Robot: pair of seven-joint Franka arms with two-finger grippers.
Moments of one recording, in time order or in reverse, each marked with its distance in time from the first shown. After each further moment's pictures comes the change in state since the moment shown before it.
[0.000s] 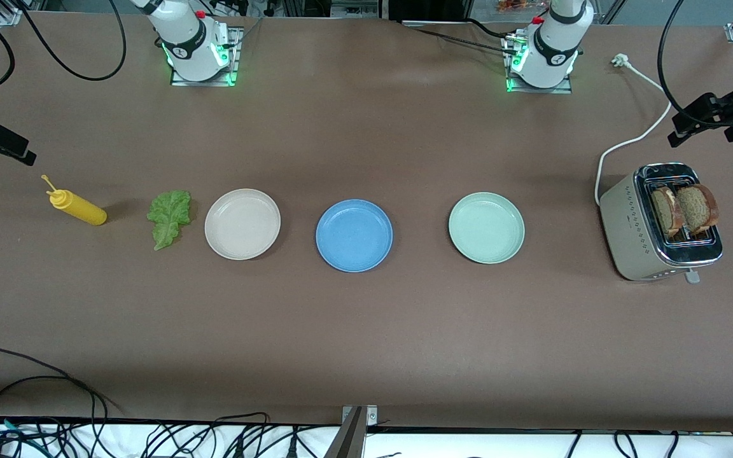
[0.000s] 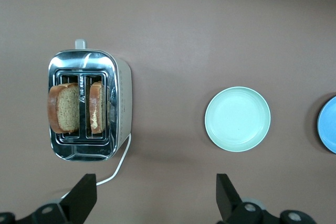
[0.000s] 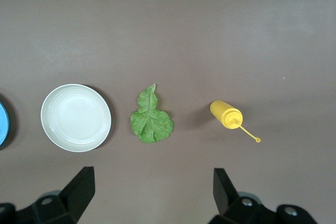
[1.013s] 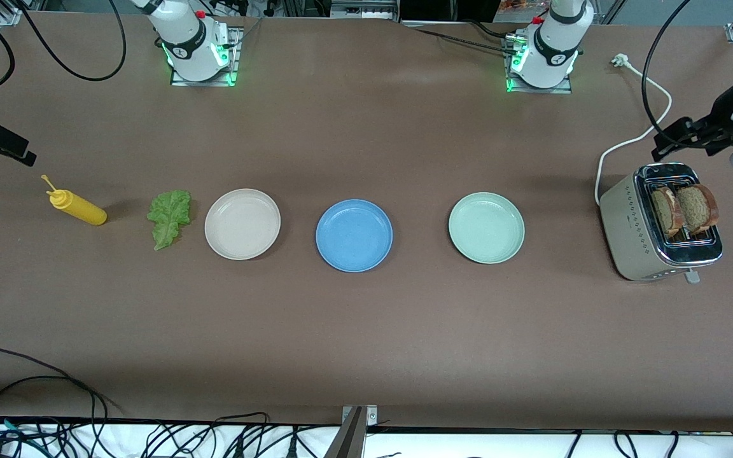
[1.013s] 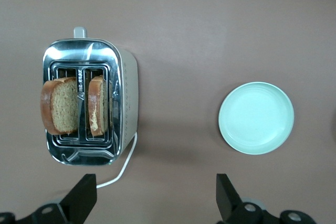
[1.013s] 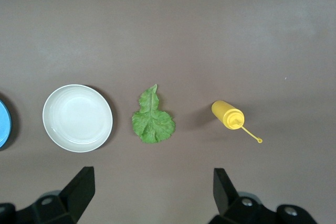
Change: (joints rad) left arm 0.006 0.000 0.004 -0.146 0.032 0.107 0.001; right arm 0.001 0.003 -0.001 0.002 0.006 0.001 0.001
